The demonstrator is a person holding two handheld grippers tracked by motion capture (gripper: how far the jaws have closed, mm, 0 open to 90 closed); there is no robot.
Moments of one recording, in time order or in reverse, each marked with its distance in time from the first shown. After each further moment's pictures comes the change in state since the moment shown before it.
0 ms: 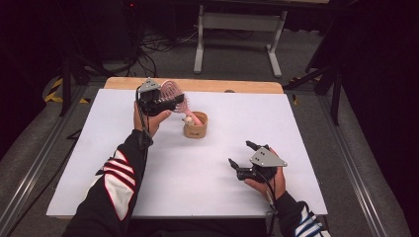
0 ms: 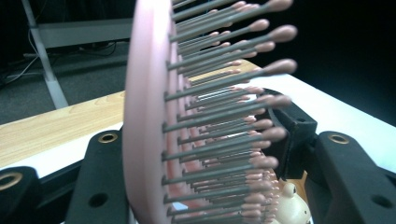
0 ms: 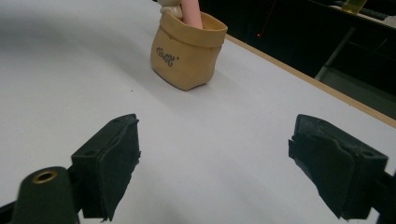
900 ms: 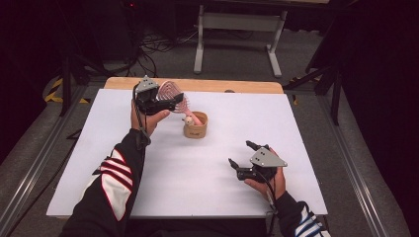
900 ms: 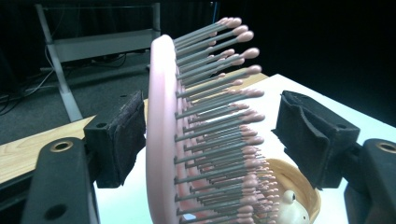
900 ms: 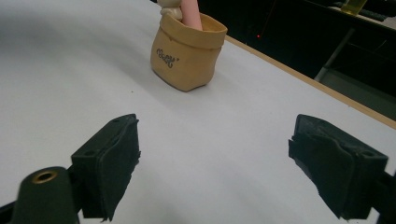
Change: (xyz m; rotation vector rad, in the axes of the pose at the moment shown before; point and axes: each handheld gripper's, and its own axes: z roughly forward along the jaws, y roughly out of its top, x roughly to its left) left arm -0.002 0.007 -0.011 -0.038 0.037 0.034; right arm 0.000 0.000 0.000 -0.004 -0.001 -0.001
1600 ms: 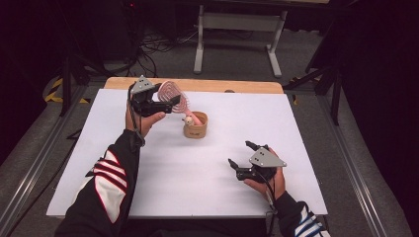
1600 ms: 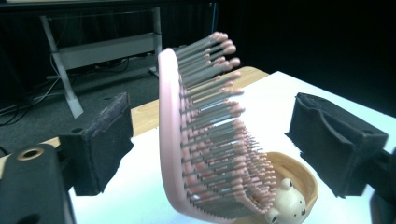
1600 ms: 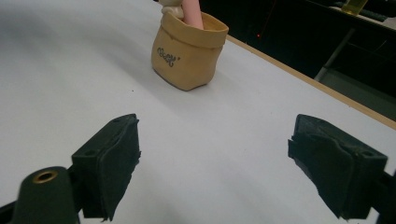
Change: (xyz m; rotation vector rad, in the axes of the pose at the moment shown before) left arm -0.001 0.001 -0.015 0.002 0.002 0.050; right arm 0.001 0.000 0.001 0.005 0.000 -0.008
